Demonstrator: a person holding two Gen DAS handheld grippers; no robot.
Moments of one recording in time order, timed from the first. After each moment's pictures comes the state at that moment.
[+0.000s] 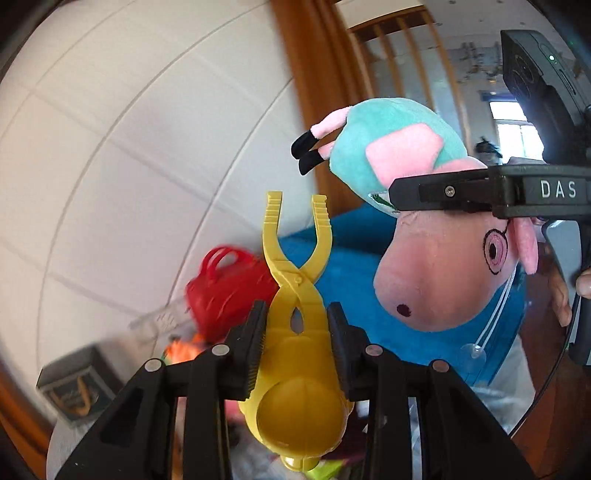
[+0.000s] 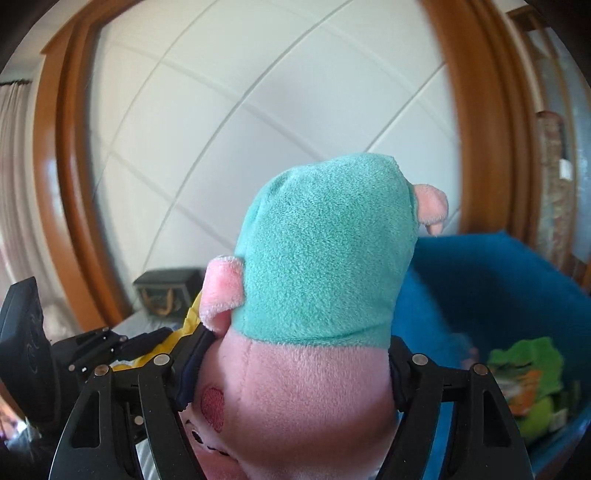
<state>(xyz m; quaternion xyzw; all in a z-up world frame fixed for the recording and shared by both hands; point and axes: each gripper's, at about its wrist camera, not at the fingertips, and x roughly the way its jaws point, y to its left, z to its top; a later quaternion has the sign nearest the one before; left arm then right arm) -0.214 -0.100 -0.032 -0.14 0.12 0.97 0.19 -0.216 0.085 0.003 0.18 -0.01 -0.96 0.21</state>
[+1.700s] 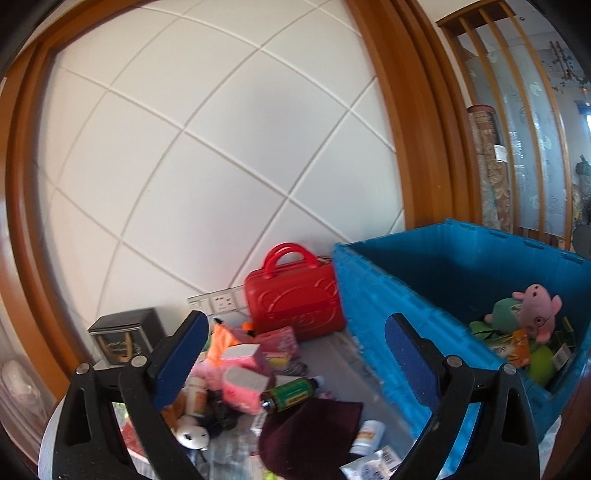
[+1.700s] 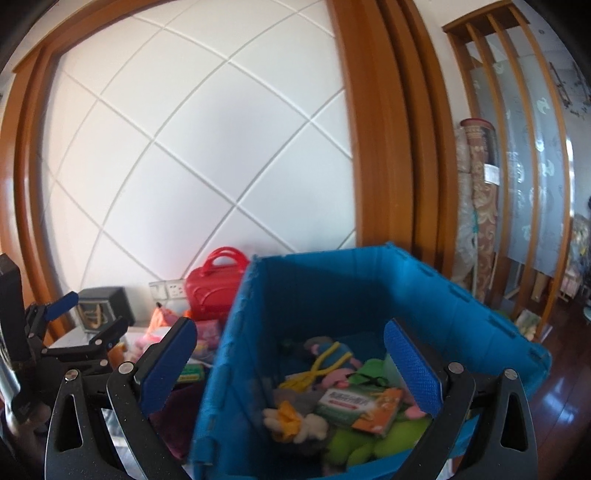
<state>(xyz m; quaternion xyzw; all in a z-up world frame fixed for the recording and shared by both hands) -0.221 -0.012 -0.038 -0.14 0.08 0.99 -0.07 -0.217 0.228 -0.009 0.15 -0.01 -0.98 0.13</state>
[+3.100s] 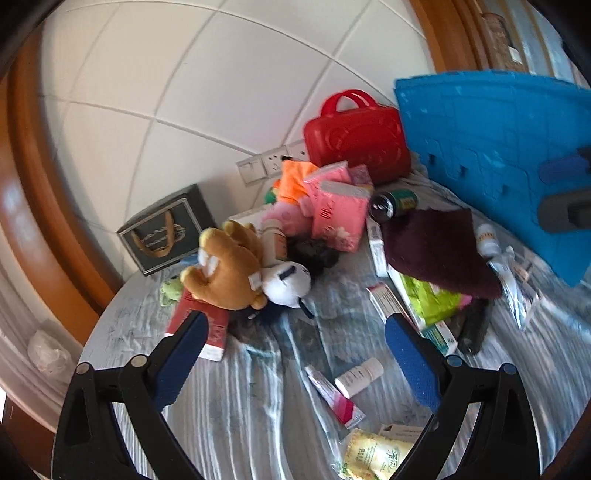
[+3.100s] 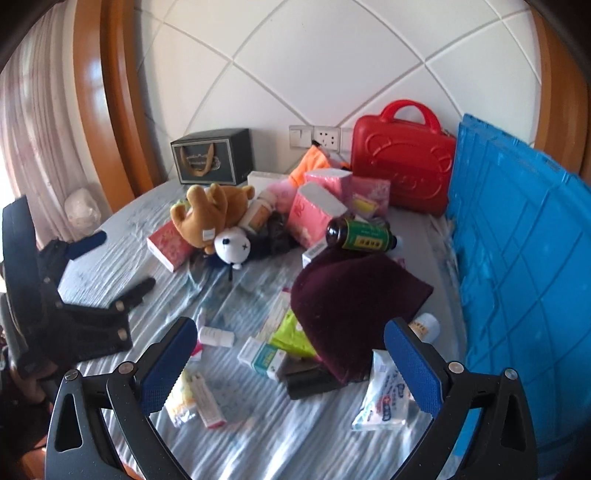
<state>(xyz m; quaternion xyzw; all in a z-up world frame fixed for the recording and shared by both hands) -0.159 -0.190 -0.235 -0.31 0.13 0.94 -0.08 -0.222 -0.014 -0.199 0.35 0.10 -0.87 0.34</state>
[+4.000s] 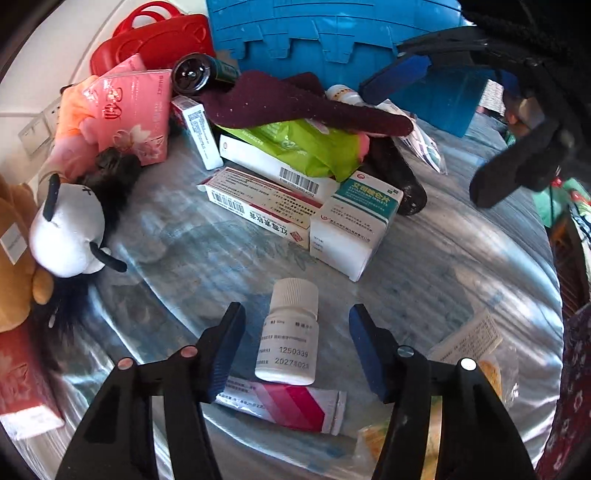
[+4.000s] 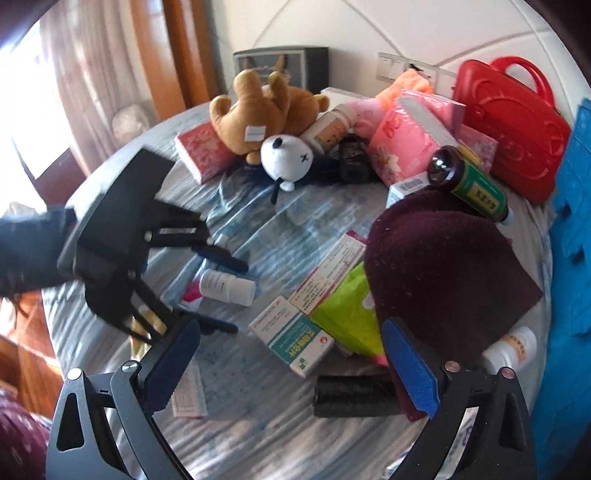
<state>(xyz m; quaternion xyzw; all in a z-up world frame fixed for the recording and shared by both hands) -0.228 -0.214 -0.364 -0.44 0.17 0.83 0.31 -0.252 -0.085 -0.310 0.41 0.22 -0.76 0.45</state>
